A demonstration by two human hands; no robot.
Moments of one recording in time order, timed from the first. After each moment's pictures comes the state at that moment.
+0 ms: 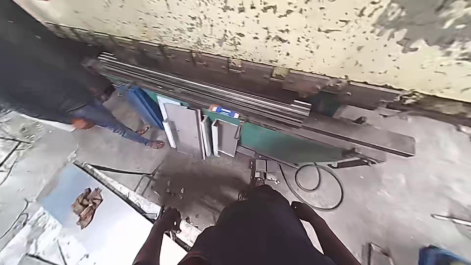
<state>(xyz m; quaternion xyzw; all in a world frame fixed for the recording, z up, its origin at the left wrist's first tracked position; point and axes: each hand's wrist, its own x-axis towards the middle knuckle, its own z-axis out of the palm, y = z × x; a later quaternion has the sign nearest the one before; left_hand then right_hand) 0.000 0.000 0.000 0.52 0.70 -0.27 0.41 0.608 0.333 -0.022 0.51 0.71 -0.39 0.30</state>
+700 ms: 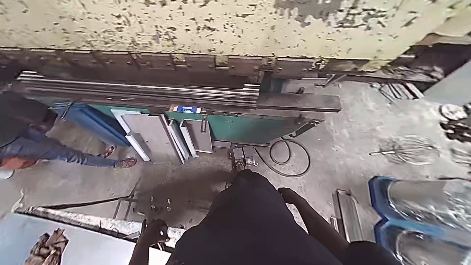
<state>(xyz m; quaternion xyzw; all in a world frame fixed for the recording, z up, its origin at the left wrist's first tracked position) 0.014 0.006 0.019 0.55 0.69 -0.27 0.40 0.678 0.254 -0.035 0.55 0.67 -0.41 0.28</state>
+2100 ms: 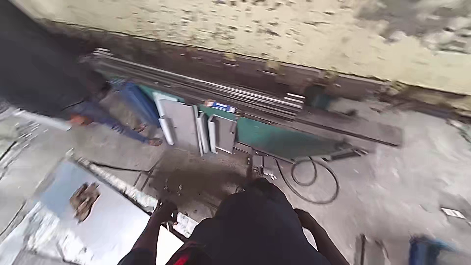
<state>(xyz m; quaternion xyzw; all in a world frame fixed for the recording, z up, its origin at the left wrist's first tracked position) 0.008 -0.002 0.010 0.53 0.69 -0.29 0.39 0.665 0.266 -0.041 0.55 0.68 -0.40 0.27</state>
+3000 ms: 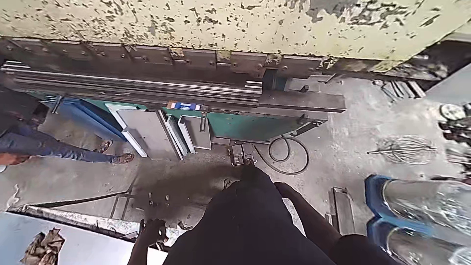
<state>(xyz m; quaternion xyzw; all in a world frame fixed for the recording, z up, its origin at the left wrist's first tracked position) 0.002 -0.002 -0.006 0.54 0.69 -0.30 0.37 0.659 0.283 -0.032 0.55 0.68 -0.42 0.25</state>
